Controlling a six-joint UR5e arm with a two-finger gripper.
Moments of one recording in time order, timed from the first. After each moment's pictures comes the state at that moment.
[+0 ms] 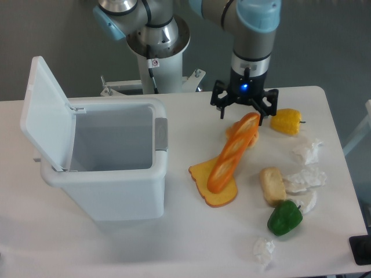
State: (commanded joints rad) arm 2.74 -1.64 -1.73 -1.22 1.49 0.96
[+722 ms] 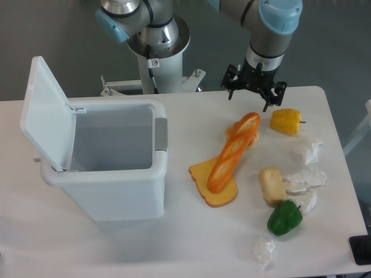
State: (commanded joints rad) arm 2.84 -1.65 -1.84 -1.34 1.54 1.39
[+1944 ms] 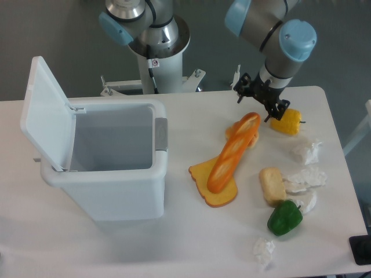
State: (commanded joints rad) arm 2.88 -1.78 -1.83 -1.20 1.54 1.52
